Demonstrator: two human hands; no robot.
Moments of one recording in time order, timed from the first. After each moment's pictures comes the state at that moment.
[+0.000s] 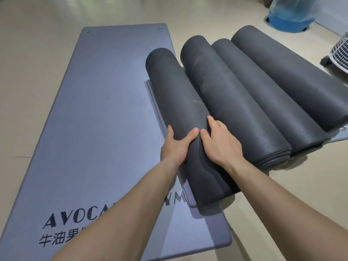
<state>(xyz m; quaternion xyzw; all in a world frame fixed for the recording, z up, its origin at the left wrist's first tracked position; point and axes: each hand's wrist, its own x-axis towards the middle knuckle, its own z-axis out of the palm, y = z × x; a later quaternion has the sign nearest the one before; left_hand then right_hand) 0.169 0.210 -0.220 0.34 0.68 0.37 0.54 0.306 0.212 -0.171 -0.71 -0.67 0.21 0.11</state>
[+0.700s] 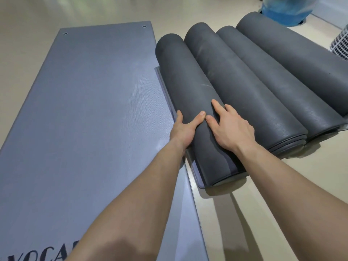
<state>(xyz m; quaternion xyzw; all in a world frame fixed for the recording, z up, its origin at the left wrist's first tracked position) 0.257 0.342 -0.246 0.35 0.62 0.38 0.60 0.397 0.321 -0.181 -0.73 -0.66 0.15 0.07</state>
